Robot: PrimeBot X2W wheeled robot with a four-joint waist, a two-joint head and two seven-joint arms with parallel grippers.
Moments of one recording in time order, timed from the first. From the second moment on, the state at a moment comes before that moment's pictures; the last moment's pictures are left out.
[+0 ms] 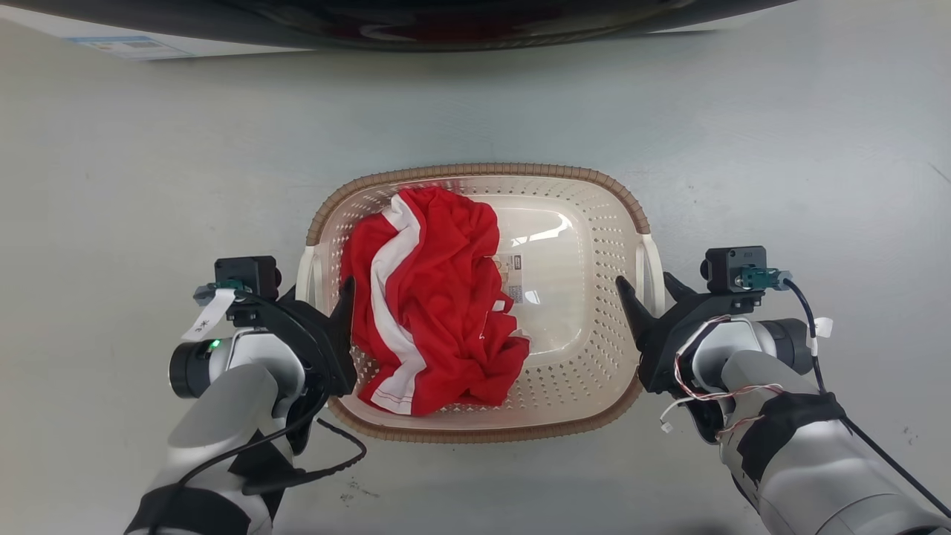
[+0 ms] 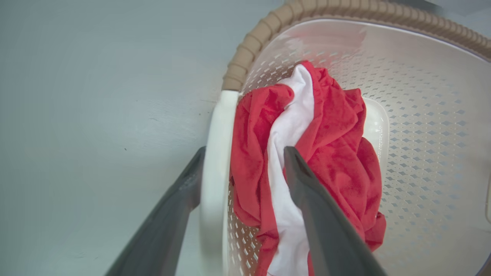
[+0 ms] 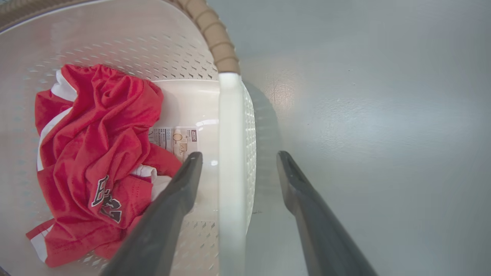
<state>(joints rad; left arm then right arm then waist) -0.85 0.04 -0.54 1.24 -0.77 -0.12 -0.14 -0.87 -0.06 0.69 1.18 0.72 0.10 -0.10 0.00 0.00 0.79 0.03</state>
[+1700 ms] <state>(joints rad) -0.58 0.15 -0.49 0.88 -0.68 -0.09 -0.25 -0.63 -0.12 0.59 0.97 0.70 0.07 -0.25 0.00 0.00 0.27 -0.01</state>
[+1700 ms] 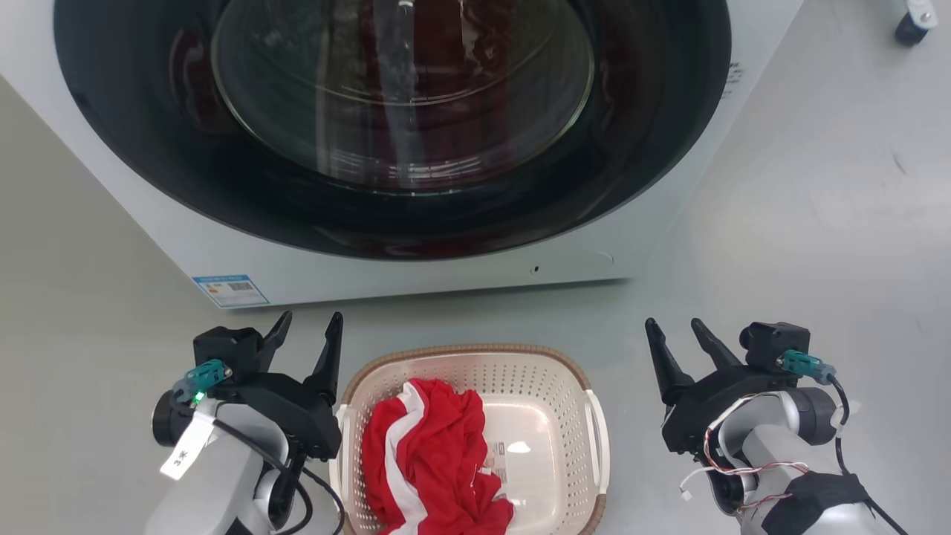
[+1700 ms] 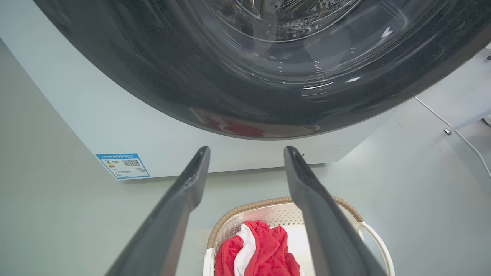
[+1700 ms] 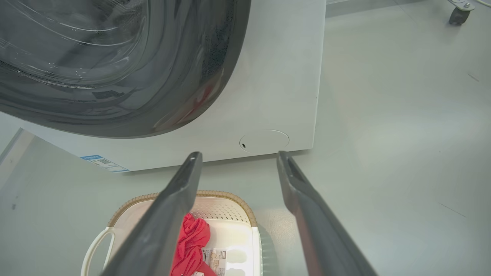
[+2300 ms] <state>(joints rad) -0.31 0.22 -0.42 0.43 -0.53 0.06 -0.25 -0.45 -0.18 0.52 0.63 0.58 -0.03 -0.25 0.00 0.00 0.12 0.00</state>
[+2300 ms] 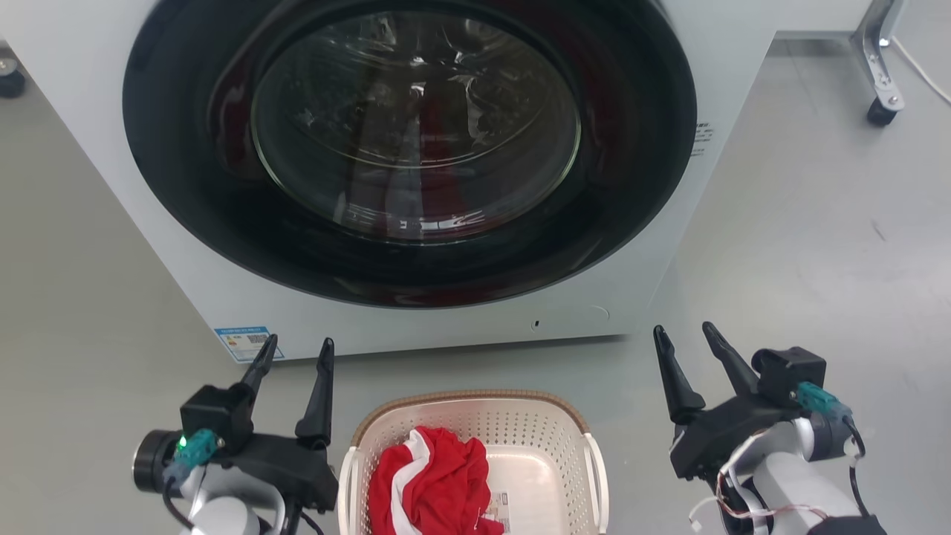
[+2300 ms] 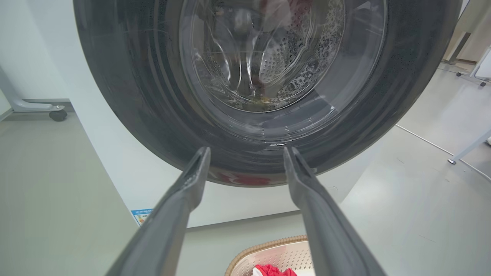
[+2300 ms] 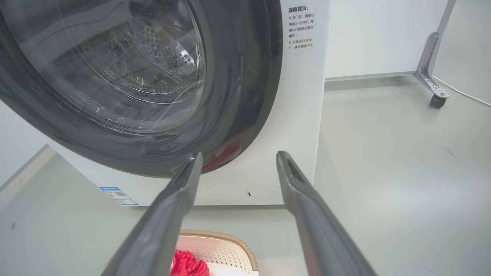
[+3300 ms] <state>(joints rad) 0.04 0.22 -0.34 0.08 -0.43 0.12 -0.25 -0.10 -0.24 0.41 0.22 0.43 -0.12 -0.25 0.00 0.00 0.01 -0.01</state>
